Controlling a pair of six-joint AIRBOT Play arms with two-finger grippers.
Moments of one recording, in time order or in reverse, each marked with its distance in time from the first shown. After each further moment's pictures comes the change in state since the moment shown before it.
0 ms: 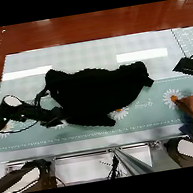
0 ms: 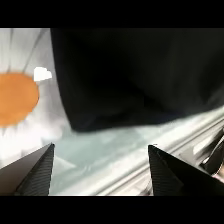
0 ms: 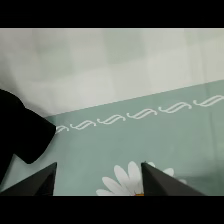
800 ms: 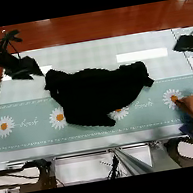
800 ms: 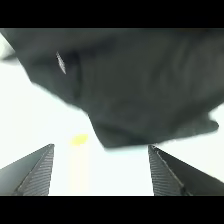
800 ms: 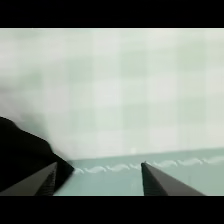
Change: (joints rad) left arm 0.032 -0.265 1.023 0.325 -0.510 -0.154; right arm 0.125 -0.022 0.272 -0.125 0.055 0.098
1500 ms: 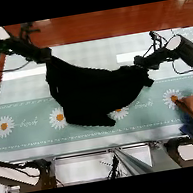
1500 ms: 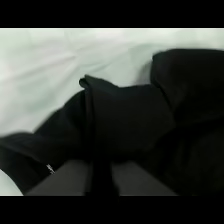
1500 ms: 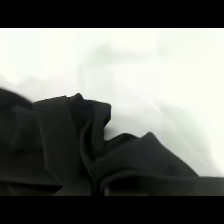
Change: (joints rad) left arm -0.135 -0.206 0.152 -0.008 0.364 0.078; right arm 0.356 -0.251 -0.164 0.287 -0.290 0.138
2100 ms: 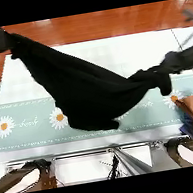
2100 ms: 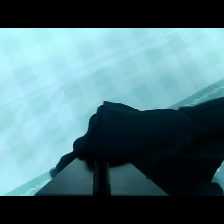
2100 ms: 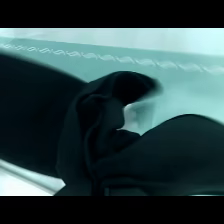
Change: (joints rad) left arm 0.037 0.471 0.004 -0.013 -0.097 0.042; right arm -0.051 0.460 0.043 0.022 0.563 -0.011
